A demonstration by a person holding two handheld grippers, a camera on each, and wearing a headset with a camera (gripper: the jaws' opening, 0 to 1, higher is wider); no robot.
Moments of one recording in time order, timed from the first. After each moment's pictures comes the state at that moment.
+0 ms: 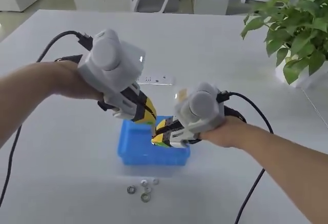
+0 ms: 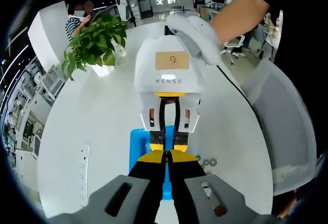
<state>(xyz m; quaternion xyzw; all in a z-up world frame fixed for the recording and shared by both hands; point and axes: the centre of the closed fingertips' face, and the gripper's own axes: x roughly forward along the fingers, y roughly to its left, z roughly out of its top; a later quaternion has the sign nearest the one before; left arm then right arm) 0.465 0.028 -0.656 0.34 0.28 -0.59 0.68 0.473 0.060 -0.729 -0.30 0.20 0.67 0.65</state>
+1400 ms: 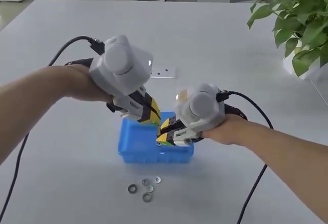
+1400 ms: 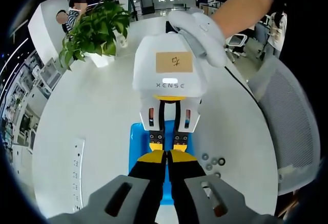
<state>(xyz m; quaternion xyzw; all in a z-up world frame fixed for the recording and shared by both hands) 0.484 0.027 -0.683 0.33 0.30 -0.59 0.68 0.490 0.055 -0.757 -0.30 0.22 0.67 0.64</state>
